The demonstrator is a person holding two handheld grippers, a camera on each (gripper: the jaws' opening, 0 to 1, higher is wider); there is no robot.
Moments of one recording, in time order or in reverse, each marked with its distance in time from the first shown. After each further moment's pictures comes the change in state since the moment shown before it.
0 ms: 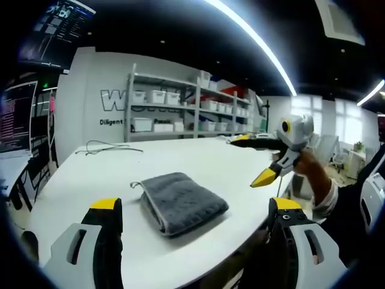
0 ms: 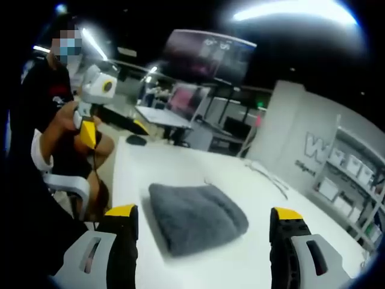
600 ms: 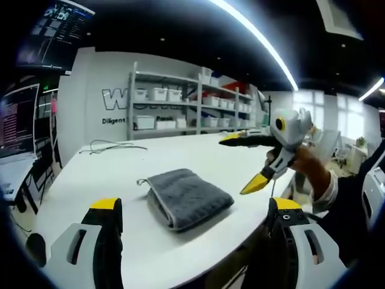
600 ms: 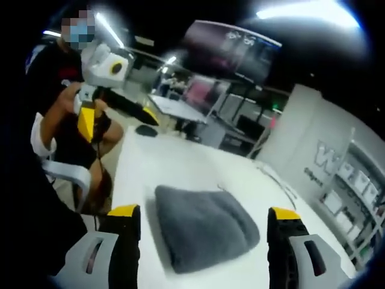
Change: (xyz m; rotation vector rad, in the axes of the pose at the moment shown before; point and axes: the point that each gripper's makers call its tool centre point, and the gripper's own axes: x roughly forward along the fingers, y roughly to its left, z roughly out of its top) left arm -0.008 0.011 -0.004 0.021 0.029 0.022; right arm 0.046 0.030 0.005 -0.122 0.056 0.081
